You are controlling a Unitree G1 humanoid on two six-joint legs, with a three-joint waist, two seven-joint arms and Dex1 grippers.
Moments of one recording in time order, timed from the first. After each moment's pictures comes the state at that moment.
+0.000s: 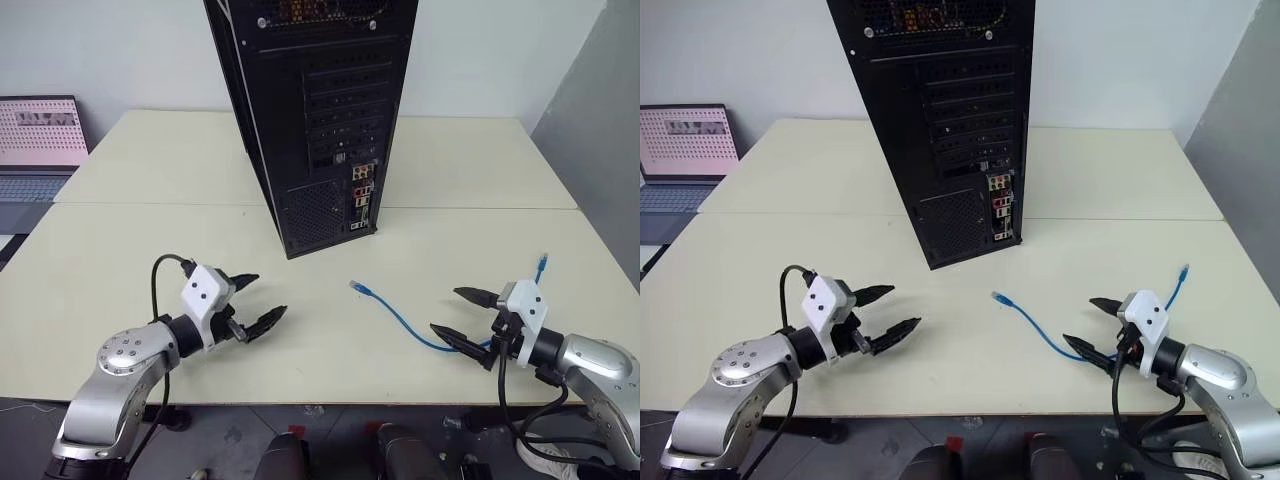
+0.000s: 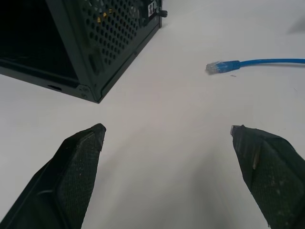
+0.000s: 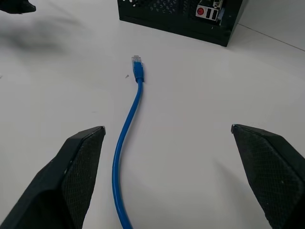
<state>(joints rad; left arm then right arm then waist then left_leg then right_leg) 0.03 0.65 0.14 -0.35 -0.40 0.41 -0.76 0.11 -0.68 -0.13 -0.41 0.42 0.36 0.82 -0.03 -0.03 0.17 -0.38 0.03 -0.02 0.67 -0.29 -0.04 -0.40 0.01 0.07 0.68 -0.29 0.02</state>
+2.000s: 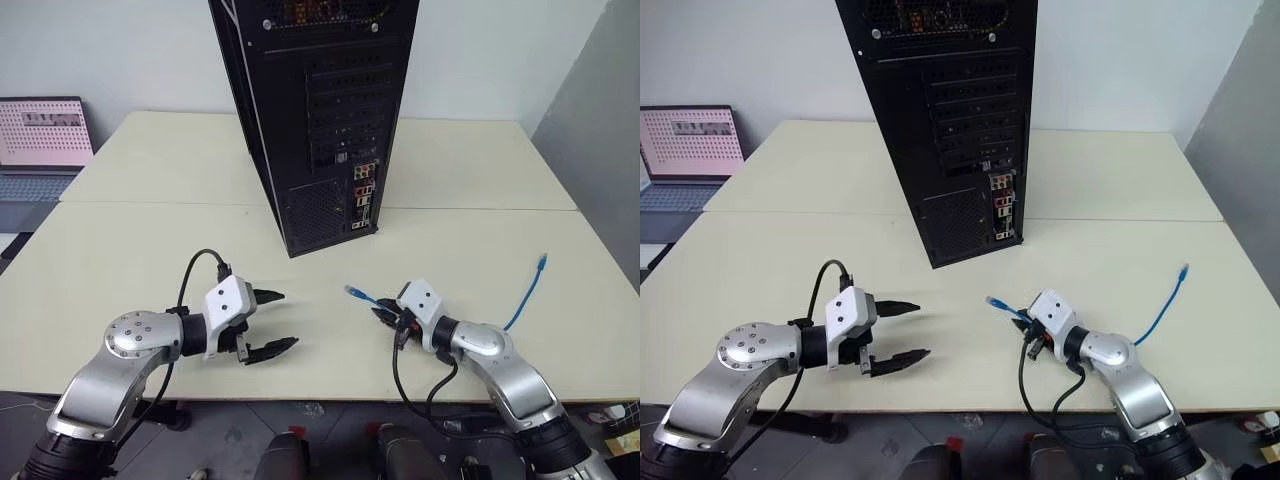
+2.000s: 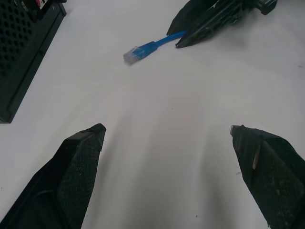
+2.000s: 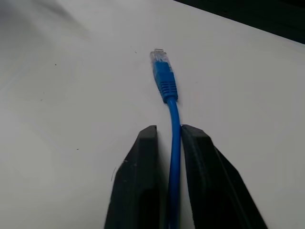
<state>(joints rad) -0.07 0.79 0.00 -0.31 -0.34 0.36 -1.00 -0.18 -0.43 0.27 -0.18 0.08 0.36 0.62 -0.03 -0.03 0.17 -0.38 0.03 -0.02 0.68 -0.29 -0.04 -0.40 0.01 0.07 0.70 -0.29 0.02</state>
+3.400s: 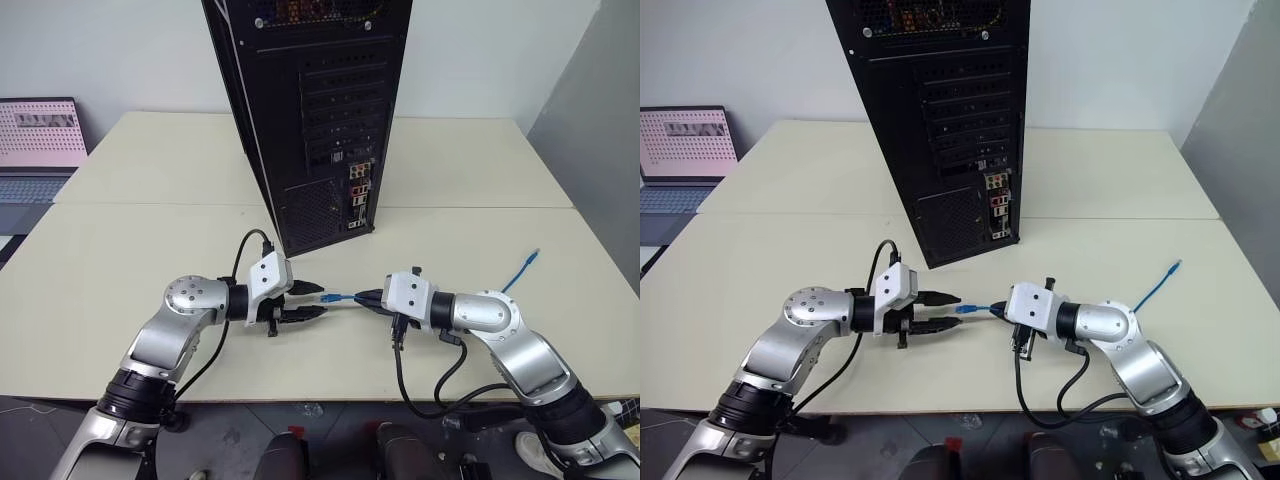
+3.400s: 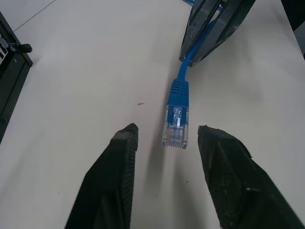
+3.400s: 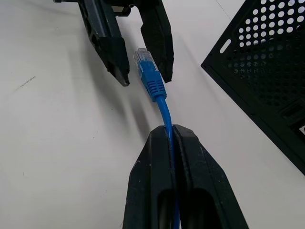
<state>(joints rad) -0.37 0.63 -0.17 -0.03 -0.27 0.25 -1.13 -0.34 -0.54 0.36 -0.32 0.02 0.29 0.83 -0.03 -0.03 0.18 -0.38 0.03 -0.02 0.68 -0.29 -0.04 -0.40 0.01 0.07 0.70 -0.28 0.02</state>
